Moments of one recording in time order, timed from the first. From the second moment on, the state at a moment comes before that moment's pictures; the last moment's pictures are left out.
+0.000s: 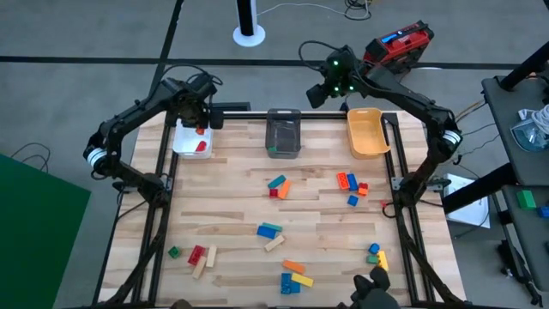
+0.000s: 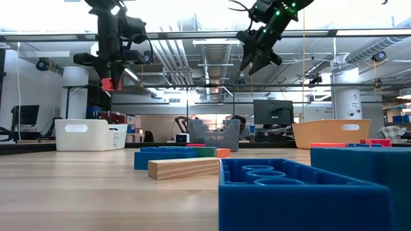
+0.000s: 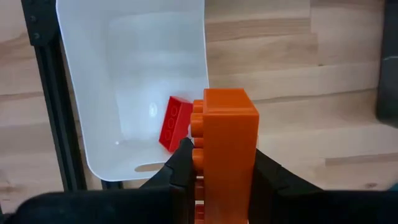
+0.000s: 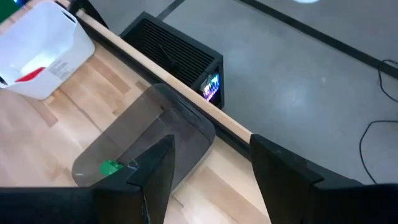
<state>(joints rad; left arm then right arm) 0.82 1.45 1.37 -1.29 -0.14 -0.66 -0.74 1.69 1.68 -0.79 -0.05 0.17</state>
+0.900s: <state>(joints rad) 0.90 1.45 1.29 -1.20 -0.28 -0.65 -0.73 1.67 1.68 -0.87 -0.05 0.14</state>
